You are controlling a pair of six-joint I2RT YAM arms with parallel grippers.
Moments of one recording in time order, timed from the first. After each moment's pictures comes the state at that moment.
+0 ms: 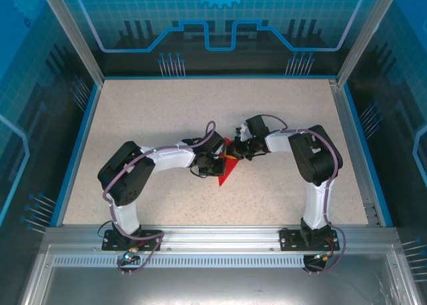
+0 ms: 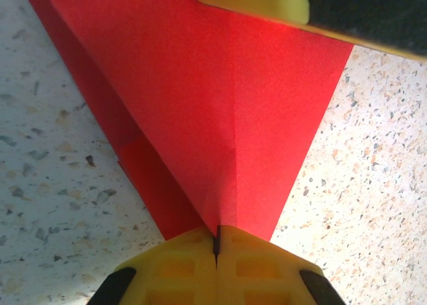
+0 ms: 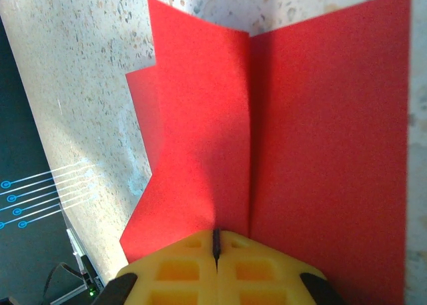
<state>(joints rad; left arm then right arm) -0.71 1.84 1.08 -0.42 0.24 -0.66 0.41 2.00 1.05 -0.09 -0.69 0.72</state>
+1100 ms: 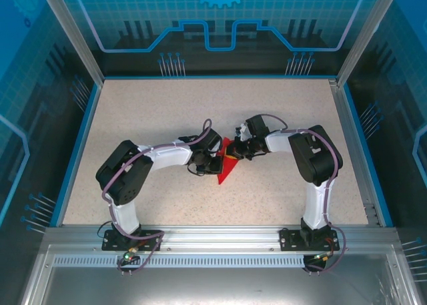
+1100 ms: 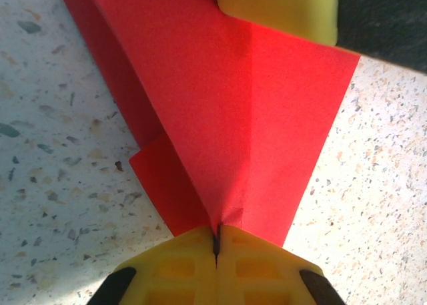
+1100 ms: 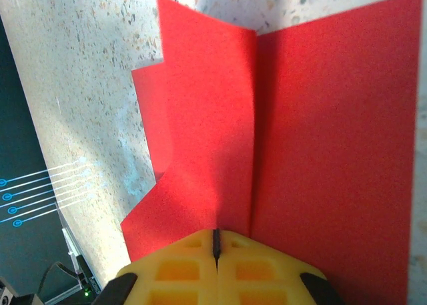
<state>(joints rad) -0.67 1.84 1.08 -0.43 0.28 -0.63 0.40 2.00 1.05 -0.09 -0.68 0.70</state>
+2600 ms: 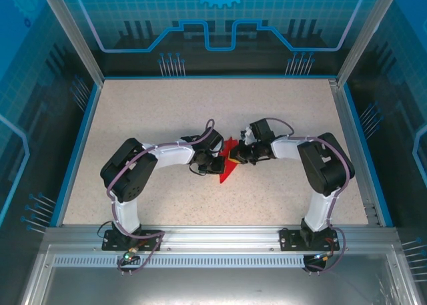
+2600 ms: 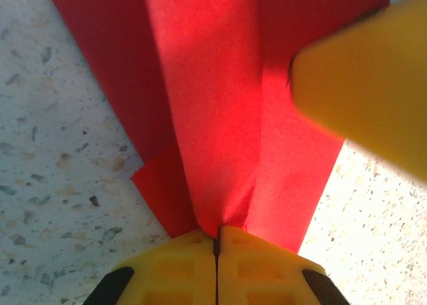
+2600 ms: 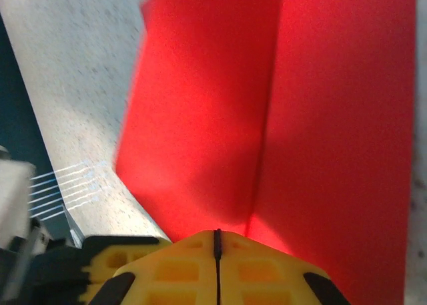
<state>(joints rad) -0.67 1.88 1.09 -0.40 0.30 -0.59 0.42 1.85 0.91 -0.08 -0.66 0.79</state>
